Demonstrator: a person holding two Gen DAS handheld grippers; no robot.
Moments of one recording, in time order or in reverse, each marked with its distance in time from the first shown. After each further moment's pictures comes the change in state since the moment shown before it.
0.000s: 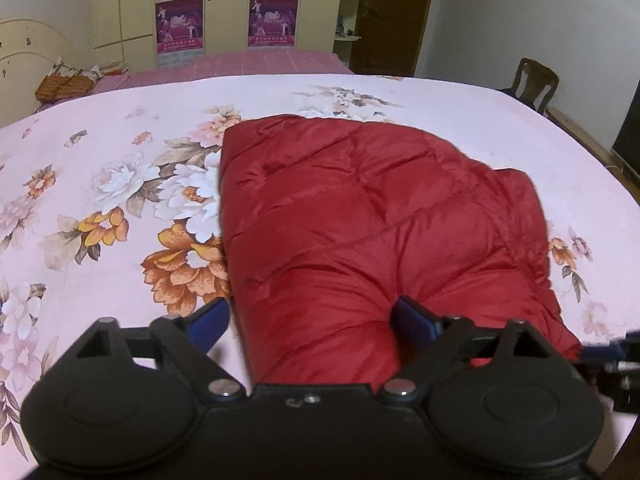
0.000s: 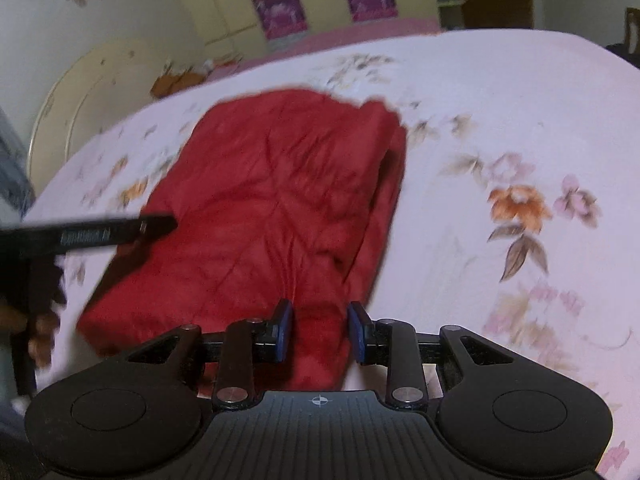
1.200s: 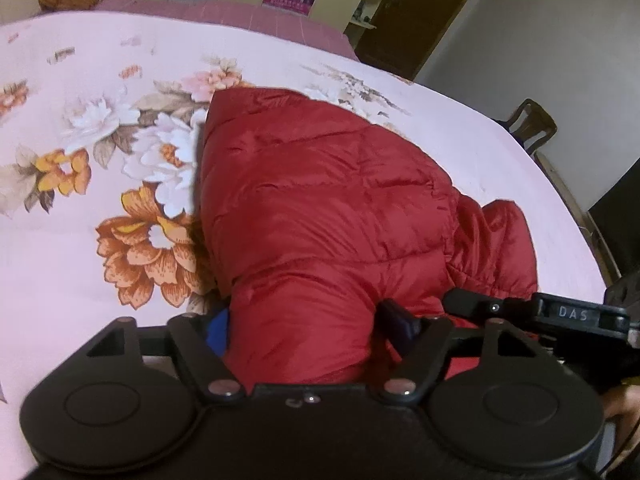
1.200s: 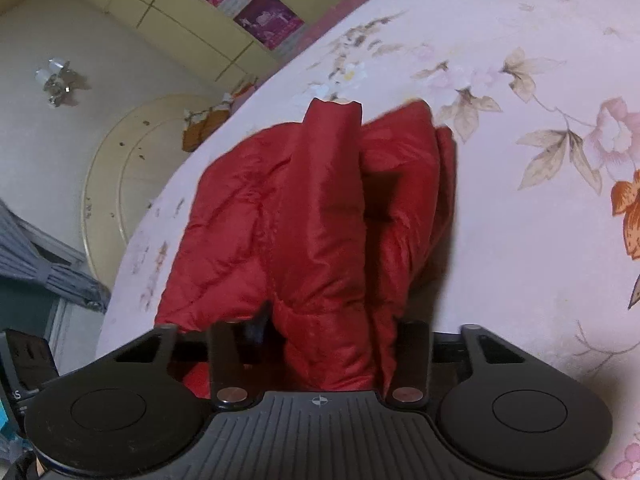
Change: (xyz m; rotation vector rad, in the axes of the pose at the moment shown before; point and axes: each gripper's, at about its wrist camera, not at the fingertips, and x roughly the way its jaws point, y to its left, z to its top) left arm 0.024 0.022 0.022 -0.241 0.078 -0.158; right arm 0.076 -0.067 0.079 0.365 -0.008 0.331
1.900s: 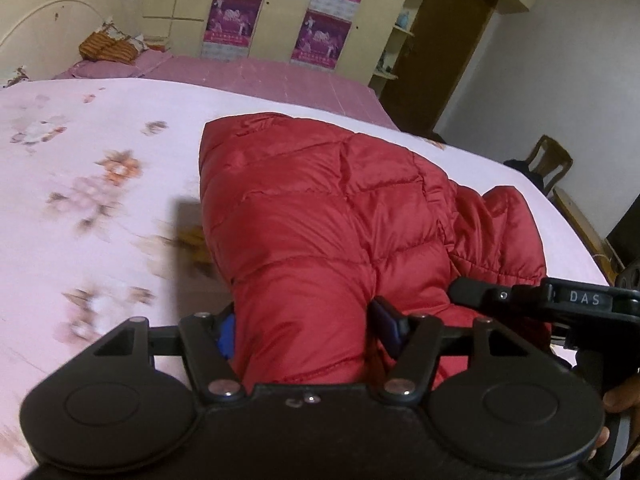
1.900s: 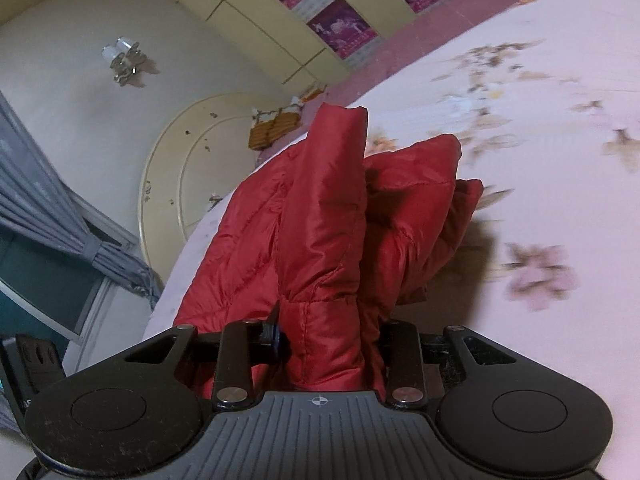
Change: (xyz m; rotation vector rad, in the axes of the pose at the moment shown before) left arm -0.110 0.092 0.018 0.015 -0.152 0.079; right arm 0.058 0.142 -0.029 -0.109 -0.038 0.112
